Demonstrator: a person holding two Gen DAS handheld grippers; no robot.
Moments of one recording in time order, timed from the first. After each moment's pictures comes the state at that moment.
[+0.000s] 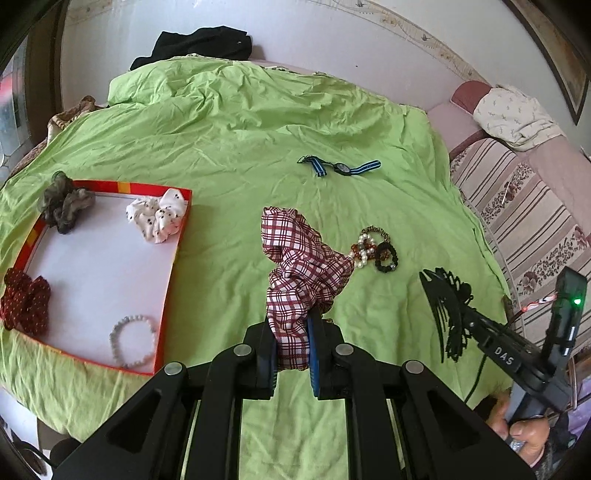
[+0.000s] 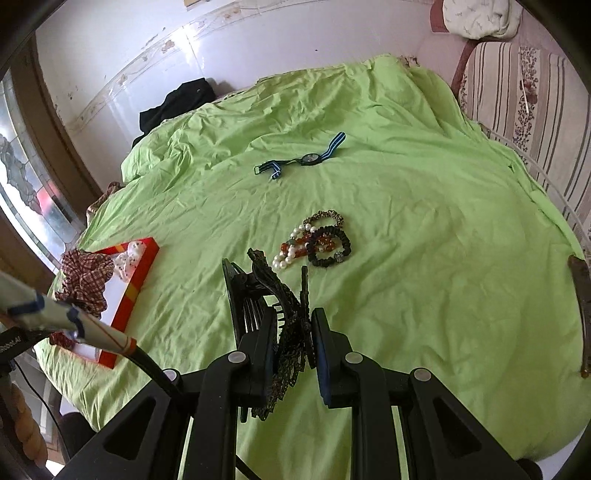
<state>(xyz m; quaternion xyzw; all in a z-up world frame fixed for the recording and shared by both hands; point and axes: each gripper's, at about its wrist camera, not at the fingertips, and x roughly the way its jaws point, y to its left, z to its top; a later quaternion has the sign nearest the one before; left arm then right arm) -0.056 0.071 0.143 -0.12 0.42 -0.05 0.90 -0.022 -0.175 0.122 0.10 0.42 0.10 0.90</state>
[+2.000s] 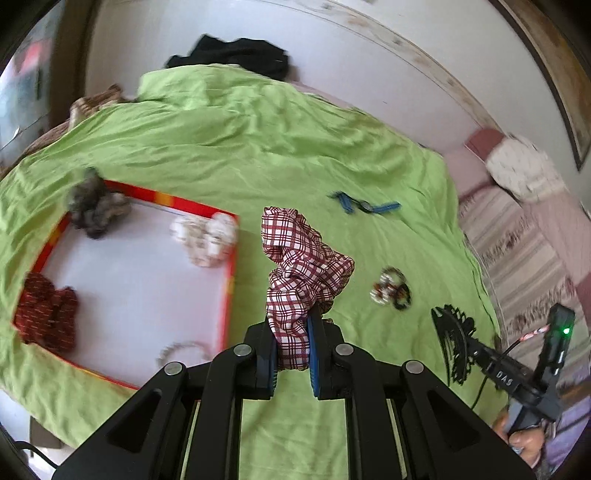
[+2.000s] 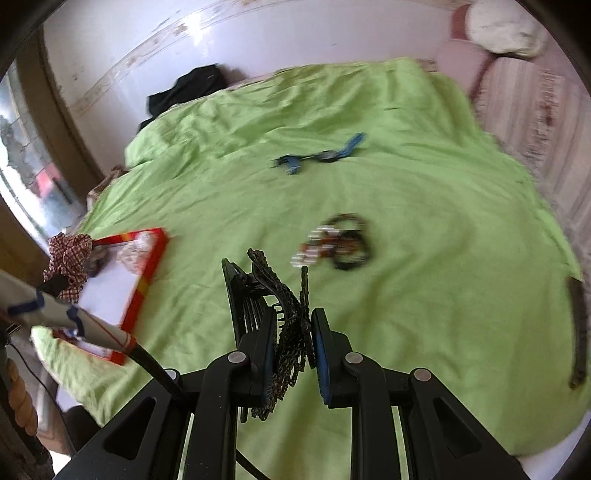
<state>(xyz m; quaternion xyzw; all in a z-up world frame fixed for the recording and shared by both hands) -0.052 0.168 0.163 -0.18 0.39 -0.03 0.90 -0.004 -0.134 0.139 0.07 0.45 0.12 0.88</state>
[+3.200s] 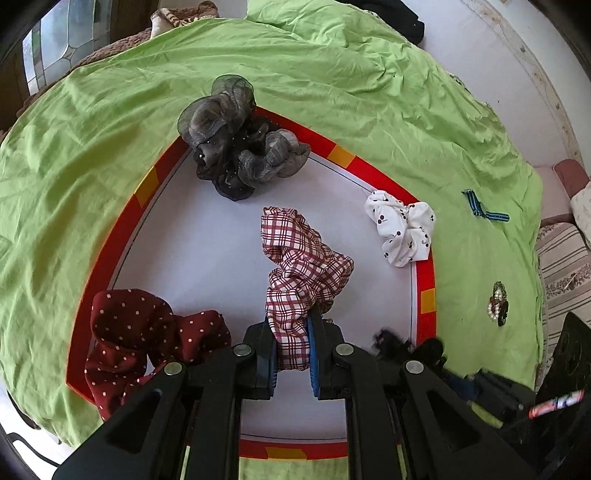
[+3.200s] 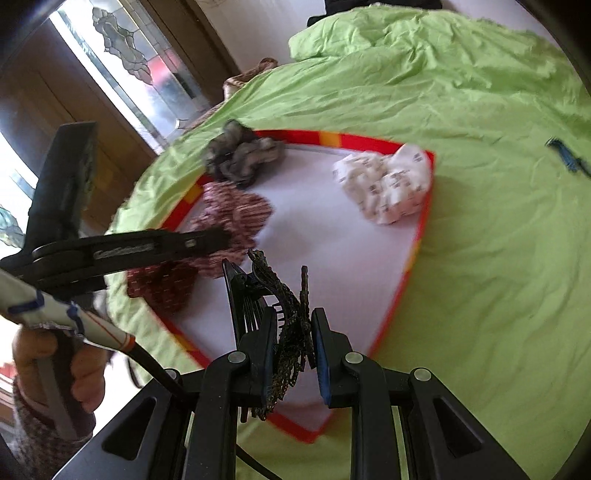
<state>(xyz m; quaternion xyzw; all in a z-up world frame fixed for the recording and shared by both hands) -0.009 0.337 0.066 -0.23 0.50 0.06 0.83 0.026 0.152 0.073 0.02 0.51 0.38 0.77</state>
